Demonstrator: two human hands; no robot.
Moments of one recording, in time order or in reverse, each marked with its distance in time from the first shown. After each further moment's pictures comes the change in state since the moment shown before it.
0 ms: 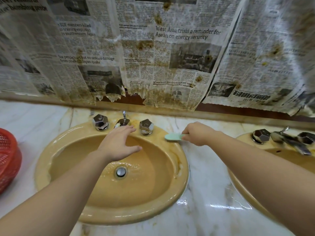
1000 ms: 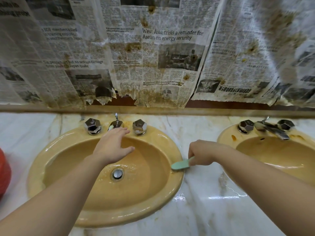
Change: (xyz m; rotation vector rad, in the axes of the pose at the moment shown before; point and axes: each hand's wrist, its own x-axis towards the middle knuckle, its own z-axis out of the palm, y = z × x) left_hand 0.001 -0.007 0.006 0.047 0.051 0.043; right_hand -0.083 -0.008 0.035 -0.063 -0.177 0.106
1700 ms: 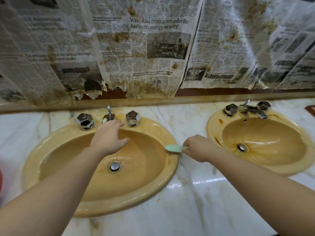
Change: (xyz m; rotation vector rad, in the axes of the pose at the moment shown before) left_hand -0.002 0.003 -0.004 0.100 -0.021 0.031; right_hand -0.041 -0.023 0.047 0.170 0.223 0.145
